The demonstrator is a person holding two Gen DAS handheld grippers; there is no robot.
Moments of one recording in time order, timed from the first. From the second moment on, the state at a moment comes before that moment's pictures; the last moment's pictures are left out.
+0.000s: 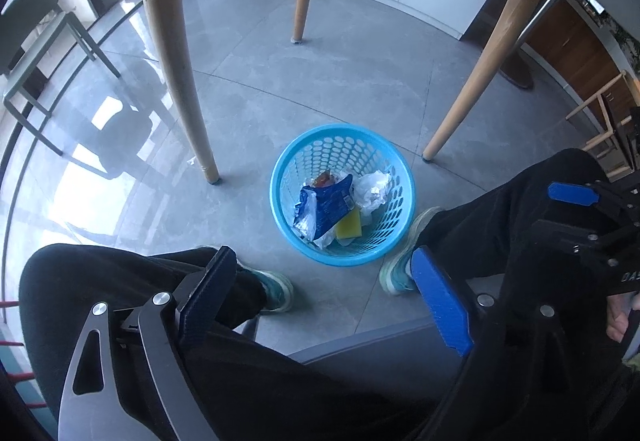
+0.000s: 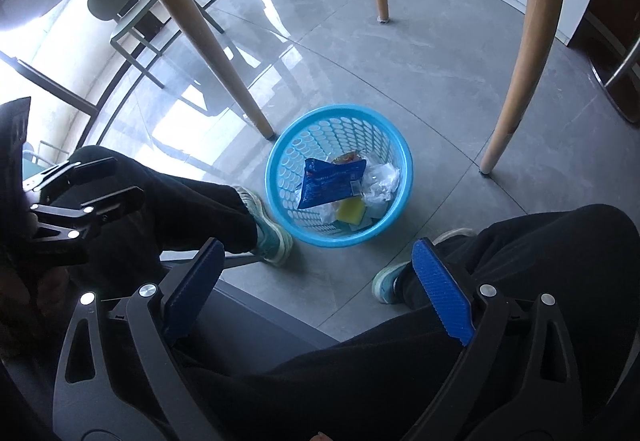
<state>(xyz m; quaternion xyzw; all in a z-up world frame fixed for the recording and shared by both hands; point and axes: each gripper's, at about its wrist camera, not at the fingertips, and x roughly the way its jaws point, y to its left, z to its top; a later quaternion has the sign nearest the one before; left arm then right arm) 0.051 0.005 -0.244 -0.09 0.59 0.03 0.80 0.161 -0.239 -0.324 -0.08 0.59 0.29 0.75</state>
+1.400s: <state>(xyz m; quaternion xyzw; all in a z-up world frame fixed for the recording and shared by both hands) 0.053 0.011 -0.249 -0.12 0.58 0.01 0.80 0.158 -0.219 -0.338 -0.09 0.62 0.29 0.73</state>
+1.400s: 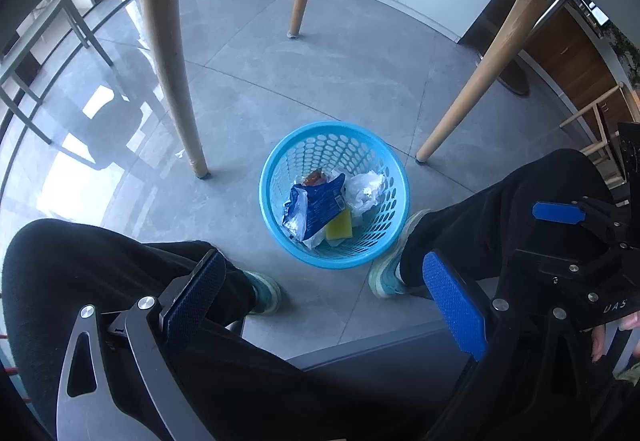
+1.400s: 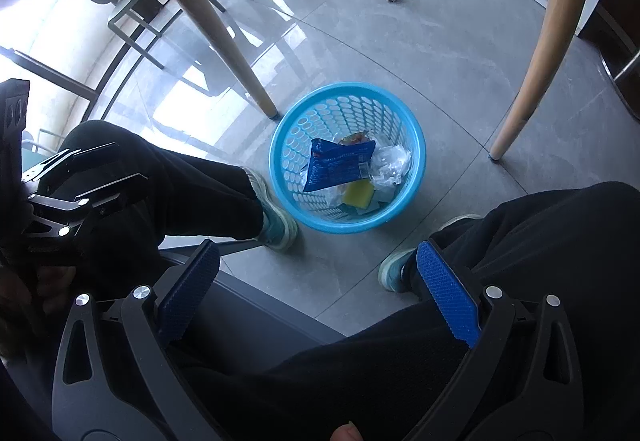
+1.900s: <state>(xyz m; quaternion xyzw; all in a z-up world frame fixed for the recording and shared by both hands) 0.054 0.013 -0.251 -0.13 0.58 0.00 0.80 0.156 -0.216 -0.337 -0.09 0.62 0.29 0.73</state>
